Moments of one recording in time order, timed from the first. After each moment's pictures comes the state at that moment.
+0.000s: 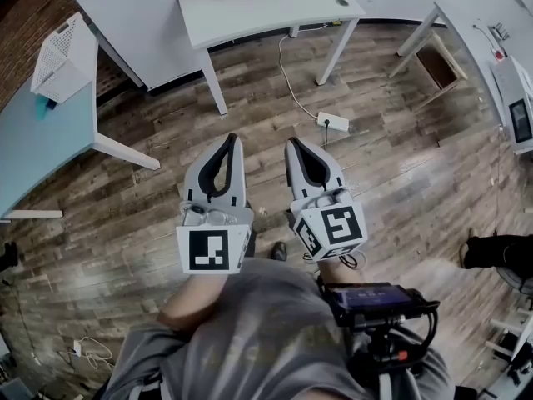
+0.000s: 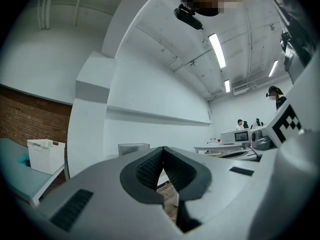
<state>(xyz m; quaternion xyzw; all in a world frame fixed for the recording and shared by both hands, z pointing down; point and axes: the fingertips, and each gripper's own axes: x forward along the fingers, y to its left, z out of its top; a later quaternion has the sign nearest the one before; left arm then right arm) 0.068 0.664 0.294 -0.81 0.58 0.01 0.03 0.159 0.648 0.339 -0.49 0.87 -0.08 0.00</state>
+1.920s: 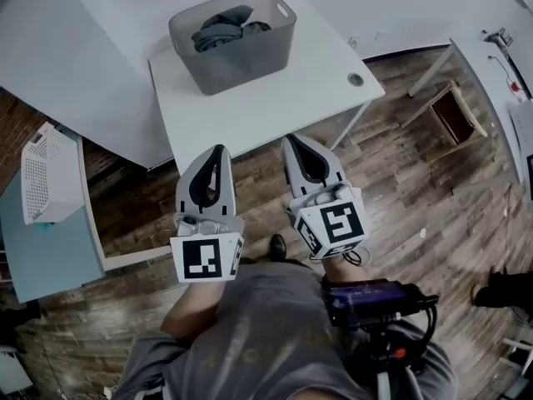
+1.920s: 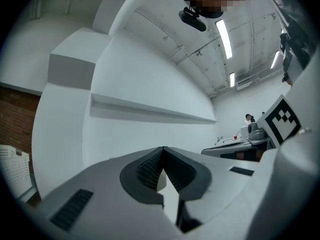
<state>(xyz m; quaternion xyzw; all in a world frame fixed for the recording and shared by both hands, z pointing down) 0.054 0.255 0.267 -0.82 0.57 0.00 0.07 0.157 0.230 0.299 -0.49 0.87 -0.04 0.03</state>
